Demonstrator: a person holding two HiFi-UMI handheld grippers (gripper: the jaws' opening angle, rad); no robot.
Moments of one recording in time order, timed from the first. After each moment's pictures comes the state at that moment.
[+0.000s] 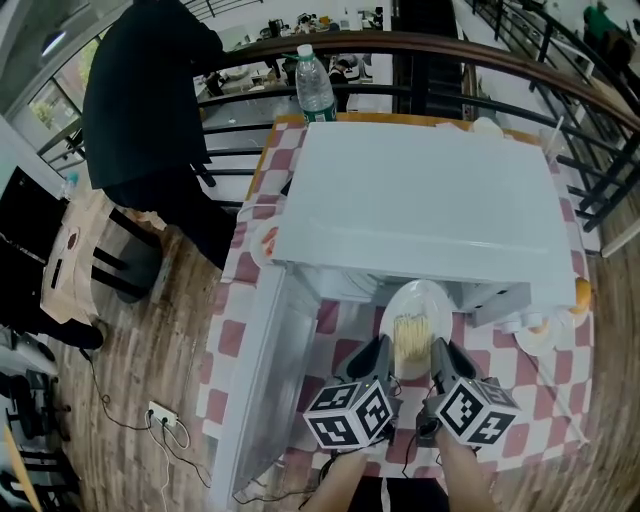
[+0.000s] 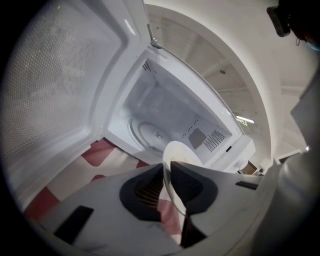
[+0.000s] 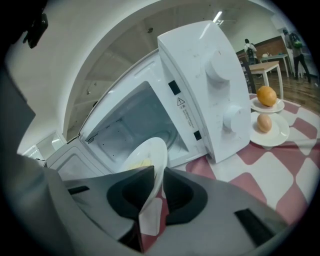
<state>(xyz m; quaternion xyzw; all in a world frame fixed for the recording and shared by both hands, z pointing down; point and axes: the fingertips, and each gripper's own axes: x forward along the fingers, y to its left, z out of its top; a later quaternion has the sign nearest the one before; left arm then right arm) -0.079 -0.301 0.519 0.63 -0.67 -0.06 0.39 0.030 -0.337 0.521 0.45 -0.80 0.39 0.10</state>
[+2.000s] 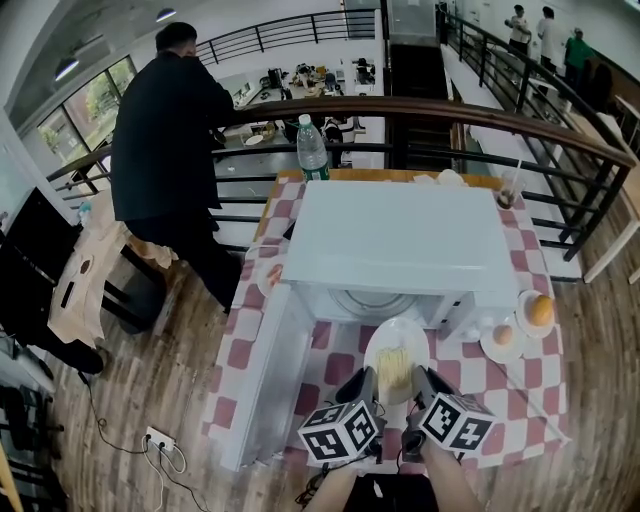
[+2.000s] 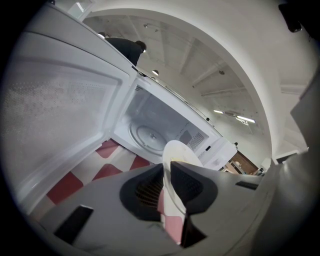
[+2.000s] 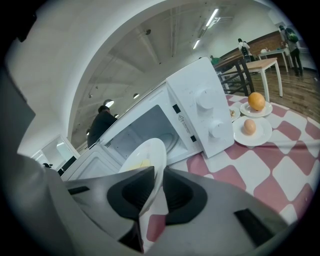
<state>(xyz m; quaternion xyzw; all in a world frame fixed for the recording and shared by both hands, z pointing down) -0.055 -0.252 0.477 0.63 -0.68 -0.05 0.38 0.052 -0.291 0.488 0.43 -0.80 0.42 0.09</state>
